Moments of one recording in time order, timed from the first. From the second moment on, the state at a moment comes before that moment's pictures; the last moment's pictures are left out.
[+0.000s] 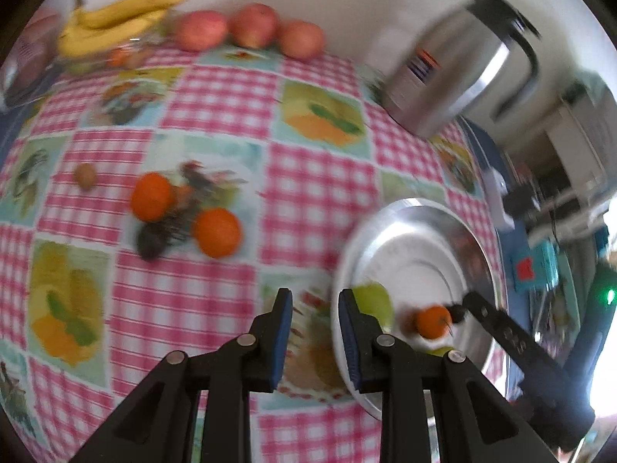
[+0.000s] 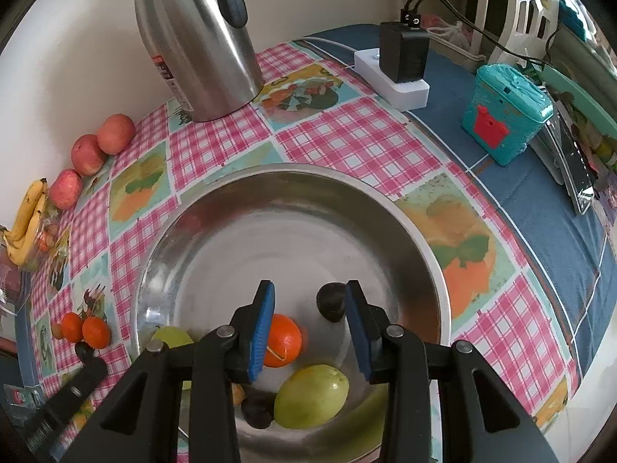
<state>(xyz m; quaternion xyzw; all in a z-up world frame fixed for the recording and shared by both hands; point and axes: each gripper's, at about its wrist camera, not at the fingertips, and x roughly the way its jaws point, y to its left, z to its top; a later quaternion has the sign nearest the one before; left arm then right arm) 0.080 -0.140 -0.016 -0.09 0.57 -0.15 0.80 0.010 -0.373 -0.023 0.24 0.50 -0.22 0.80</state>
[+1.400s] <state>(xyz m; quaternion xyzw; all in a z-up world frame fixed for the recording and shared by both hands) 0.100 -0.059 -0.033 -0.13 0.57 0.00 0.81 0.043 -0.292 -0.010 0.15 0.53 -0.11 0.83</state>
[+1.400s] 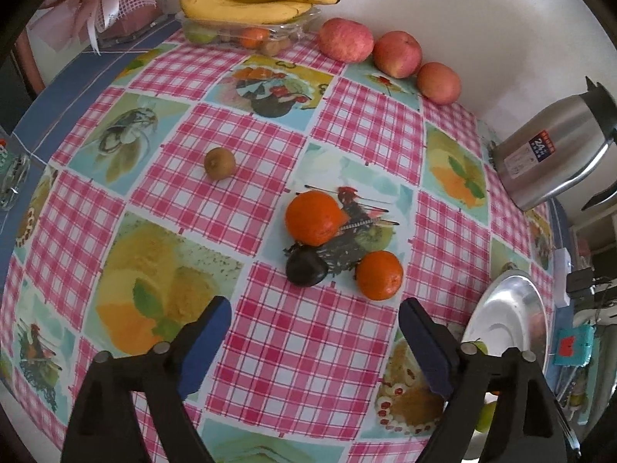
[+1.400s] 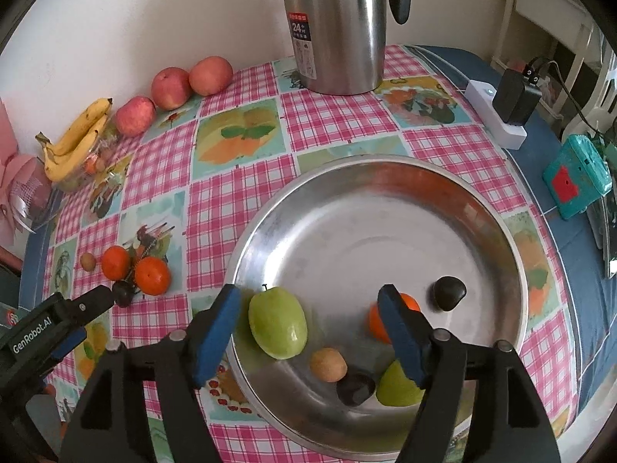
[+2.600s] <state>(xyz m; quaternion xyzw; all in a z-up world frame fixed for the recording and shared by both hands) 0.099 -0.053 0.004 -0.05 0.47 0.08 0.88 0.042 -0.276 -0.009 0.11 0.51 -0.10 0.85</state>
